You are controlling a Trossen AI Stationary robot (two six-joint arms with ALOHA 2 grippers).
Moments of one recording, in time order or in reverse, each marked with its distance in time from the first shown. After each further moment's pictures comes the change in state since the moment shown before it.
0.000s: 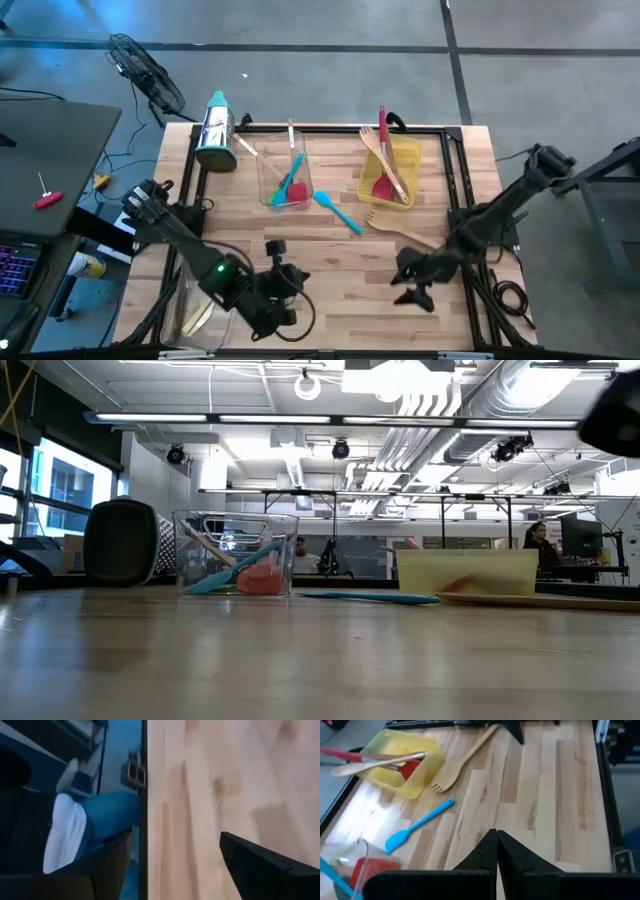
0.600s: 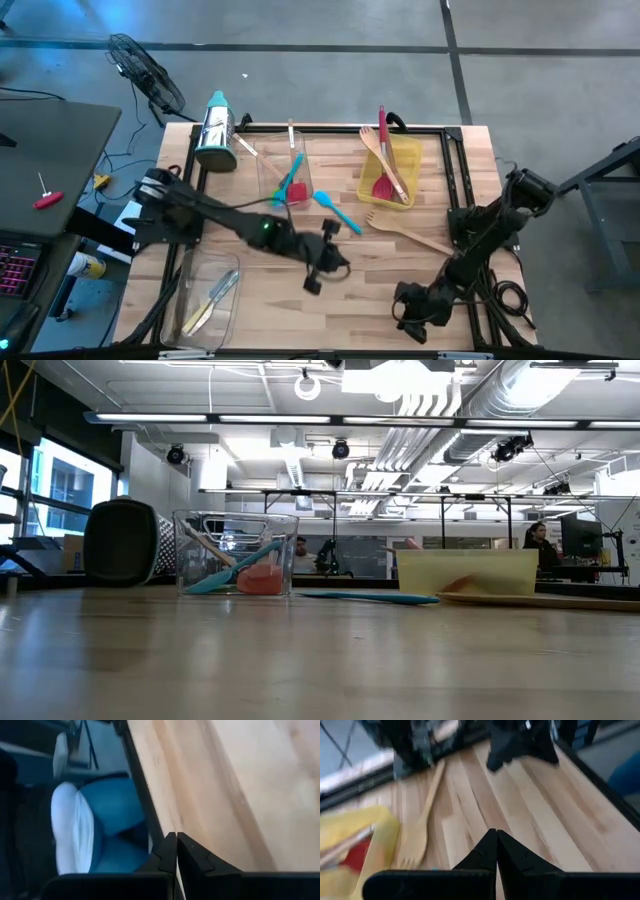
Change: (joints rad) left arm 0.345 0.002 -0.291 0.690 0.551 0.775; right arm 0.218 0.418 0.000 0.313 -0.008 0.482
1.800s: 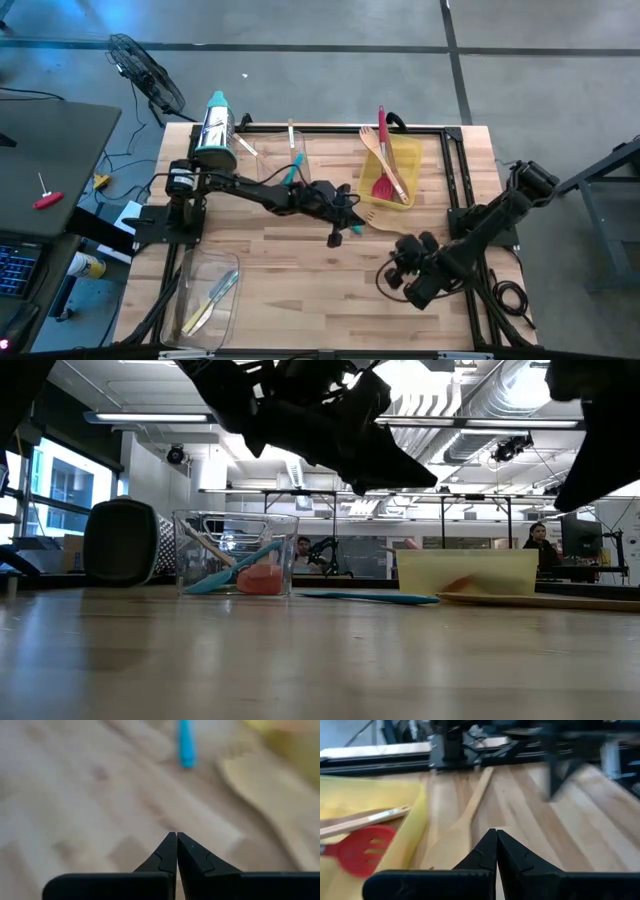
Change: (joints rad) left arm 0.362 0.177 -0.223 0.626 0.370 -0.108; right arm -0.146 -0.080 0.237 -0.954 0.611 0.127
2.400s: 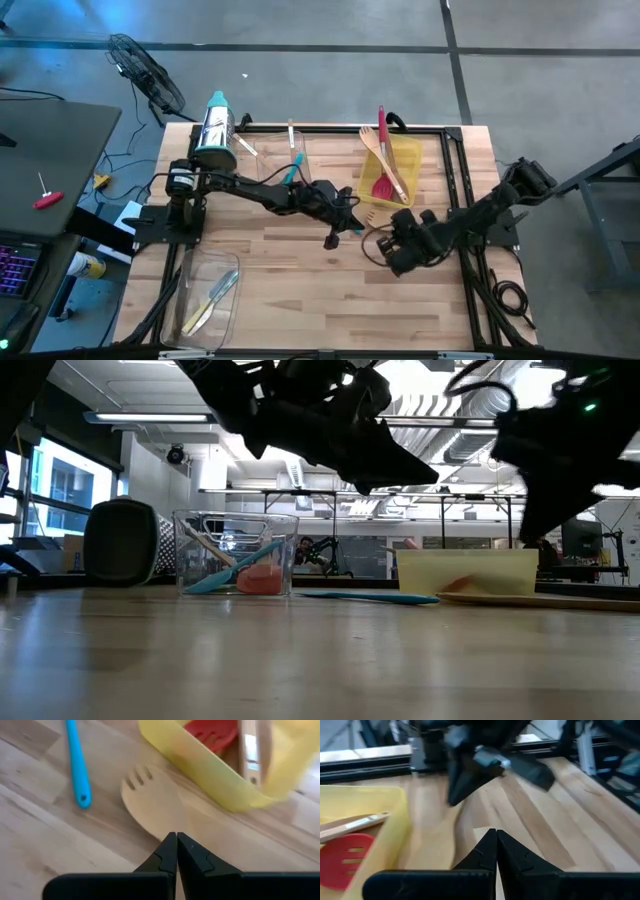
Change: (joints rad) left arm 0.000 0.000 0.000 -0.005 0.085 0.026; right arm -0.248 0.011 -0.035 -0.194 -0.040 0.029
